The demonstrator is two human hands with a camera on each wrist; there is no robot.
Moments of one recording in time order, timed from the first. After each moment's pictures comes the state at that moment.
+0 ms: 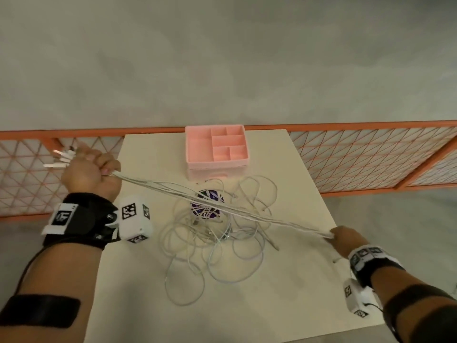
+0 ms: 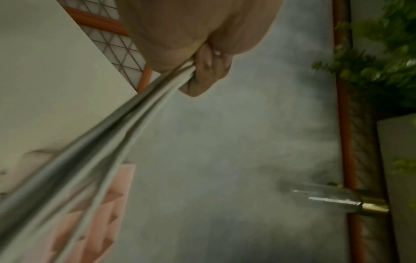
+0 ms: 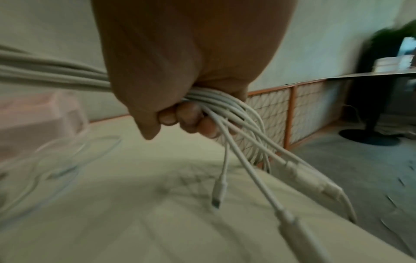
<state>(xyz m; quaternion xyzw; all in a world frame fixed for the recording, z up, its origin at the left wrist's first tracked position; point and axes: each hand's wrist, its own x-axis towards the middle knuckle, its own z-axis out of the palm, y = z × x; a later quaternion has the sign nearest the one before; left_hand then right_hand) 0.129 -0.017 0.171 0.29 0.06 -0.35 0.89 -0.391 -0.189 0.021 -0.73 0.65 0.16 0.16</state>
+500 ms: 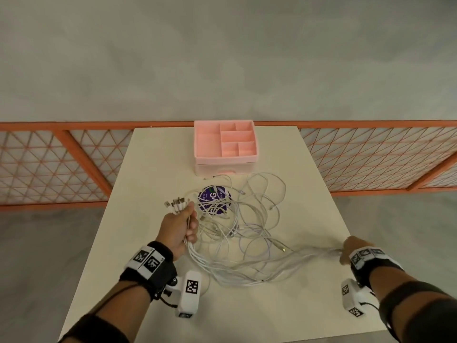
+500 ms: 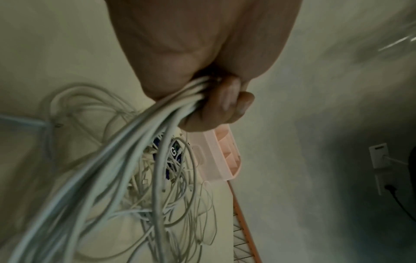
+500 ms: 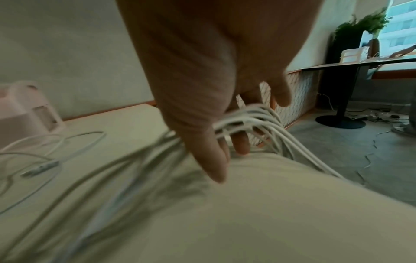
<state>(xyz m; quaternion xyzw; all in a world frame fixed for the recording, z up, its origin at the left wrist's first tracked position) 0.011 -0.001 0.047 0.60 -0.06 -0.53 0.59 -0.413 -0.213 -0.040 -0.64 0.69 0.30 0.15</state>
